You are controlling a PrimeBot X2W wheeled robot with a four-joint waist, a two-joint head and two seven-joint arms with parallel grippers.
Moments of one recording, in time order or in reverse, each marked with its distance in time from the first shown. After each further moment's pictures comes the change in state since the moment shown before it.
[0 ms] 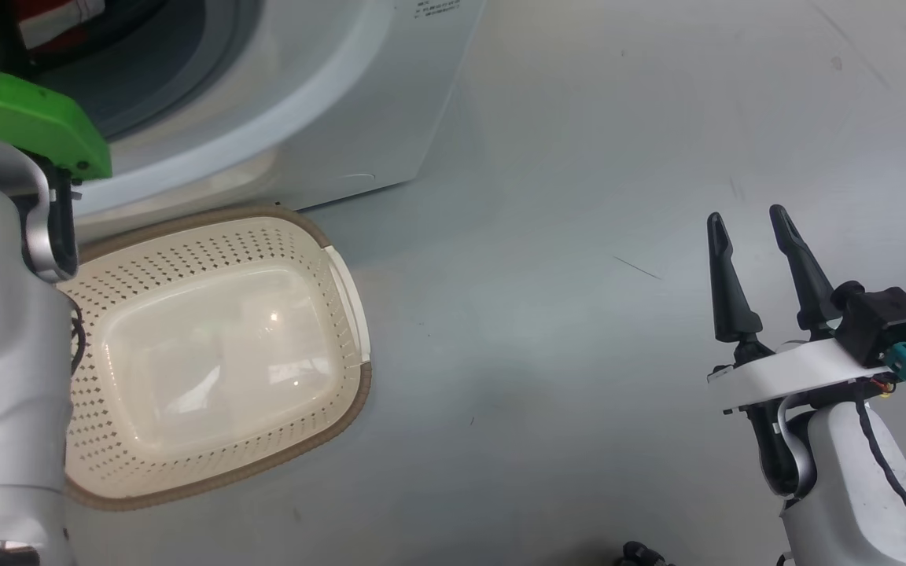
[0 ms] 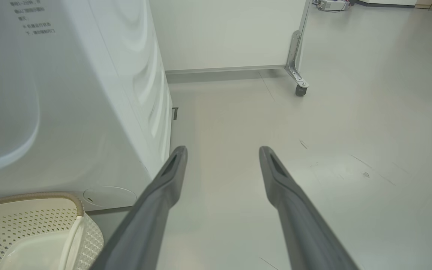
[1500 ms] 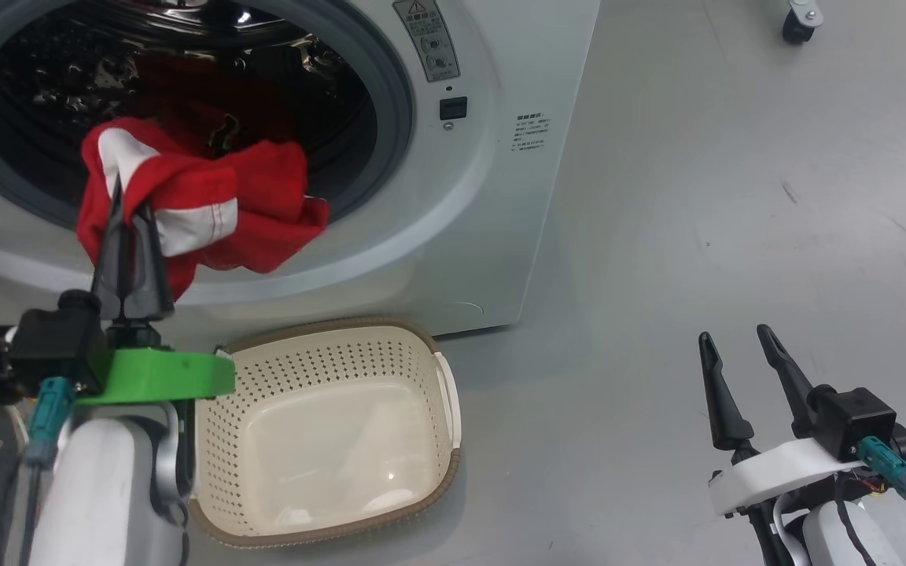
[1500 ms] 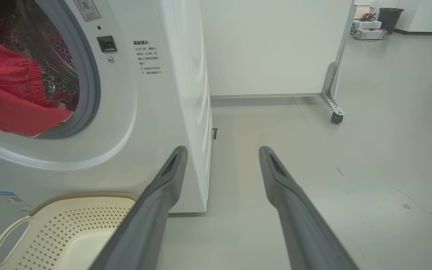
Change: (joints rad) left arm 0.596 -0.093 -0.038 -0.611 0.056 0.030 -0.154; right arm 0.191 -0.006 0.000 0.031 -0.054 -0.002 0.000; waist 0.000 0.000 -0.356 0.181
